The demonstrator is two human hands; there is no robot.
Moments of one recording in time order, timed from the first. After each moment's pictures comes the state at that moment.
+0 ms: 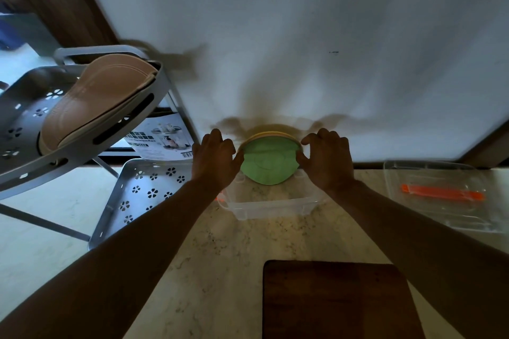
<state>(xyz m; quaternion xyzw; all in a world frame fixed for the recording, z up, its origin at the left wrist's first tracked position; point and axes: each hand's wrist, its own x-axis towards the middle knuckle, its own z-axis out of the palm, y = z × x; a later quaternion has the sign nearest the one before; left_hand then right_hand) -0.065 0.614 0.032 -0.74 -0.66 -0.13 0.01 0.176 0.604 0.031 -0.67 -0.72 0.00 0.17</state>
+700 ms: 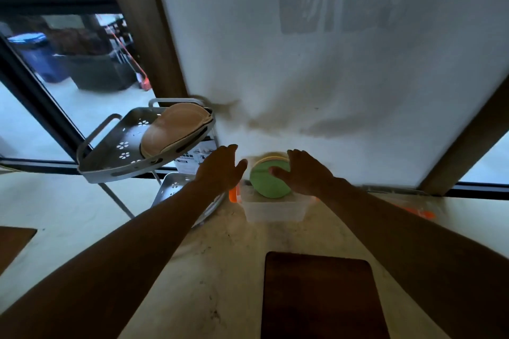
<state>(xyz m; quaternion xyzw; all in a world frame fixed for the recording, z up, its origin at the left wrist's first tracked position) -0.079 0.519 0.171 -0.72 -0.68 -0.14 -0.11 0.139 0.522 0.169 -0.62 -0.76 0.16 0.07</state>
